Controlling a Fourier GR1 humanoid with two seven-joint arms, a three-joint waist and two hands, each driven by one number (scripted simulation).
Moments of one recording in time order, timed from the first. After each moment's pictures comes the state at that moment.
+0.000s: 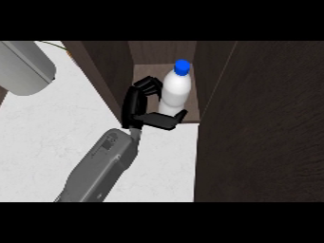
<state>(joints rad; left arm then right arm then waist) -0.63 0.00 -0.37 -0.92 0.47 0.42 -0.40 0.99 -0.17 0.26 -2.48 -0.06 0.21 -0.28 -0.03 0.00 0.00</state>
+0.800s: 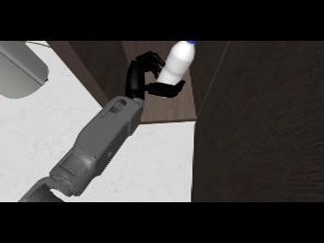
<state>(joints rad) -1.00 0.01 -0.35 -0.42 0.49 0.55 -0.39 0.94 -0.17 0.18 -2.45 -0.12 0.26 -0.28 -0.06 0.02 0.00</state>
